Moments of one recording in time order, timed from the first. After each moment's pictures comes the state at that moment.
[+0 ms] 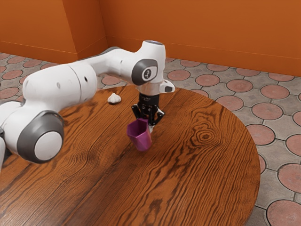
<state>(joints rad) -0.19 0.78 0.03 -1.06 0.03 1.62 -0.22</state>
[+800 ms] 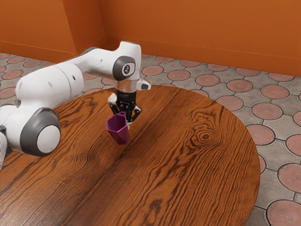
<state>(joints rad) -0.01 0.88 -0.03 -0.94 0.07 1.50 -0.17</state>
